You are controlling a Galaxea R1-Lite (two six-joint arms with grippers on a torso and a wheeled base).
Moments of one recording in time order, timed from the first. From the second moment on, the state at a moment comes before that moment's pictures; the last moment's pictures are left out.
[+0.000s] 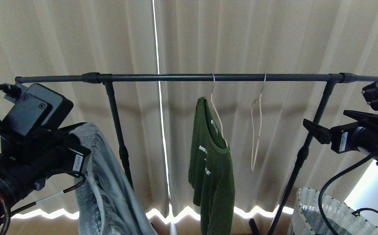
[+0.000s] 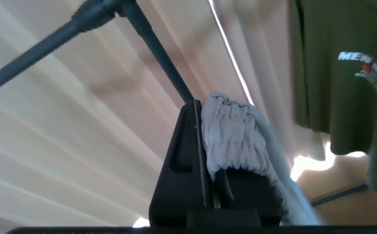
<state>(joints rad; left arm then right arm) -0.55 1.25 -0.58 -0.50 0.46 0.42 0.25 1.35 -0.60 -0.60 -0.20 -0.12</state>
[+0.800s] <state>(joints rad) -0.49 1.19 -0.52 -0.50 0.46 0.42 0.38 1.68 -0.97 -0.38 -0.27 -0.03</state>
